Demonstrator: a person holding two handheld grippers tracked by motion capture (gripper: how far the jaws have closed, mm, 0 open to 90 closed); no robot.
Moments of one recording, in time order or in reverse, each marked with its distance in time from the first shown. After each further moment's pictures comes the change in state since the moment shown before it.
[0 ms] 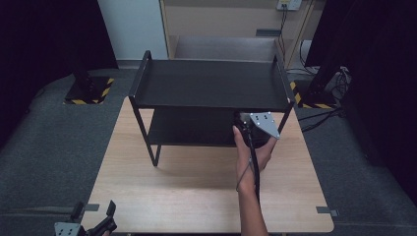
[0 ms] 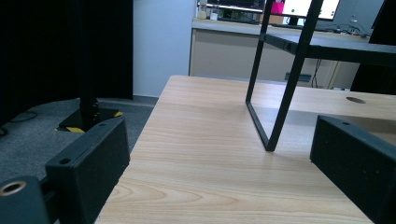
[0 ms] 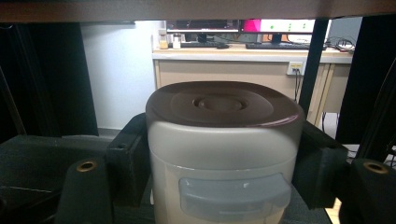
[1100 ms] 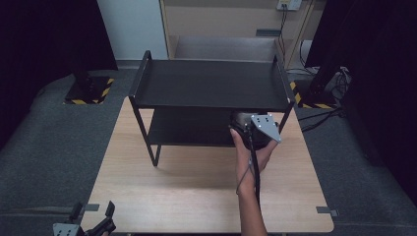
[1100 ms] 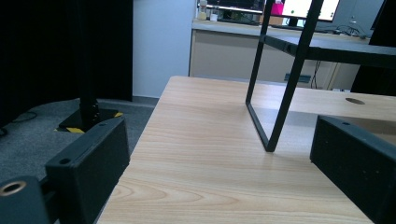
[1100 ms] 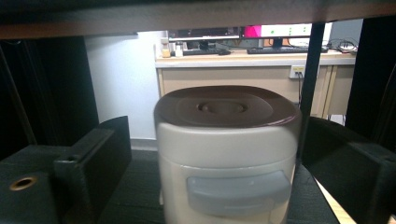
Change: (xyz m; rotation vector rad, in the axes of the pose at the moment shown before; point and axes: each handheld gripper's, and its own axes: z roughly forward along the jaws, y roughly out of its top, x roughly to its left) left arm 0.001 0.000 -0.002 -0.002 -0.003 -0.002; right arm 0.002 -0.006 -0.007 -0.035 0.004 0.033
